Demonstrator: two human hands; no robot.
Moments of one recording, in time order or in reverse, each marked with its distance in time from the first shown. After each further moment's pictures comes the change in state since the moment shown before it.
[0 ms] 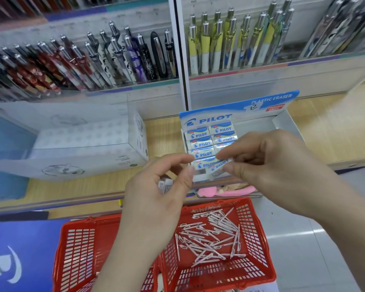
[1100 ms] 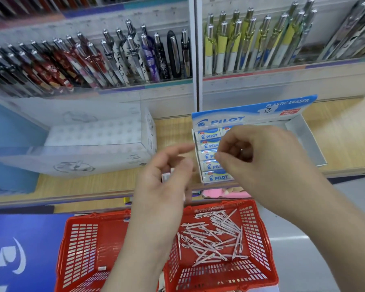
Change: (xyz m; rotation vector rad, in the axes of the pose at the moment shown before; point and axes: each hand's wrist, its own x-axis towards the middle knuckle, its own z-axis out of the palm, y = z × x) left_hand 0.005 0.005 0.004 -0.495 0.092 -0.222; right_hand 0.011 -0.023 0.018 -0.261 0.140 -0.083
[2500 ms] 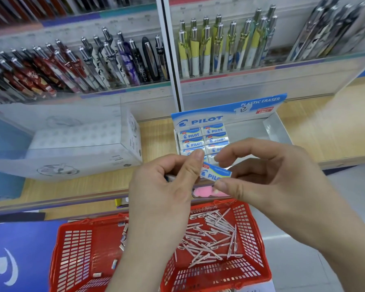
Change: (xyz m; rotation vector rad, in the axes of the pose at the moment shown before) left_hand -0.016 0.009 0.025 0.290 0.028 0.154; right_hand -0.042 0.027 -0.019 0.697 -0.096 0.032
